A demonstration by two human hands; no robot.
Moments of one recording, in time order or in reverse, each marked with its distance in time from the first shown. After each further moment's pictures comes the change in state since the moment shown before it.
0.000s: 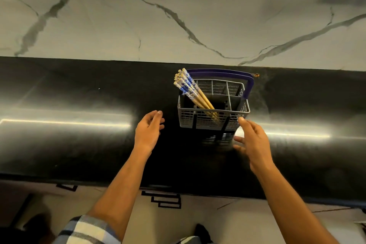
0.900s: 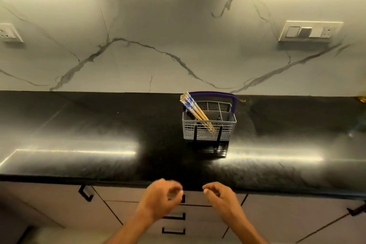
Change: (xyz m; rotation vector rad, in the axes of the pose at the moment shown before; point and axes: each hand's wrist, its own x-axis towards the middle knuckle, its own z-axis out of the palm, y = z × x) left_hand -0.170 -0.082 -0.067 0.924 -0.363 0.673; right_hand -0.164 0.087 0.008 -0.497 -0.337 -0.180
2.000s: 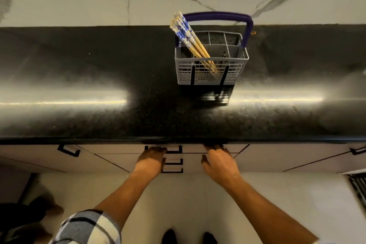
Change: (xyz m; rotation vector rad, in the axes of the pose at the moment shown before) left_hand 0.038 -0.099 0.109 0.493 -0.429 -0.244; right_hand 0.058 0.090 0.047 -0.722 -0.006 -0.115
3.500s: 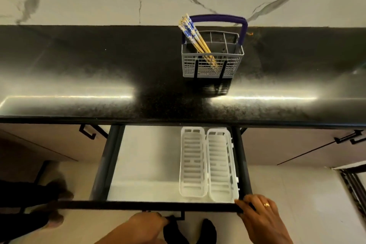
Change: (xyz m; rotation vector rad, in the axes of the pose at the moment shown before) left_hand -0.219 0.025 0.020 0.012 -0.518 0.321; right_hand -0.225 0.076 0.021 -0.245 0.392 -0.284
